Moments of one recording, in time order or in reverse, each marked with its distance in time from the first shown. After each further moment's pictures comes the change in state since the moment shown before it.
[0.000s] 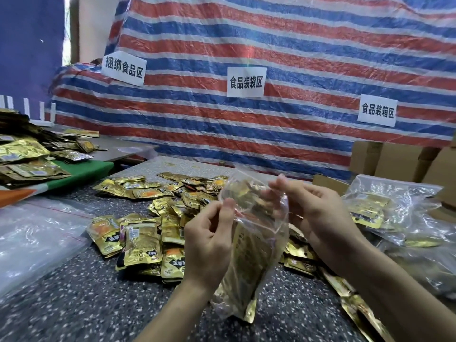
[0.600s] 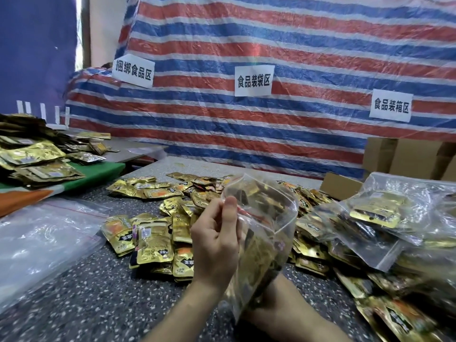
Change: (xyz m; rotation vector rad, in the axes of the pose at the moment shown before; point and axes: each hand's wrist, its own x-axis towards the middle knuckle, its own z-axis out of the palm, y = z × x) left_hand -0.002 0.005 0.001 0.002 0.101 0.009; right_hand -0.042 0.099 0.039 -0.672 -0.380 0.014
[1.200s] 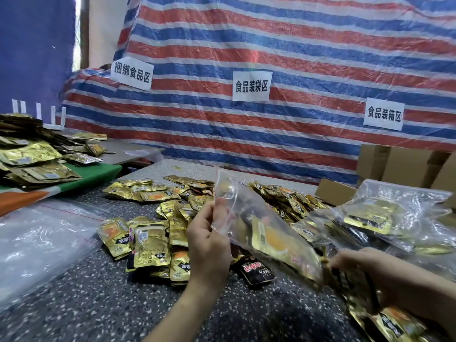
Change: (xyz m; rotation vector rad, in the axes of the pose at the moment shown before) left_hand 0.004 0.005 -0.001 -0.086 0.056 -0.182; right_hand -0.049 0.026 -0.140 0.315 -0.030 0.687
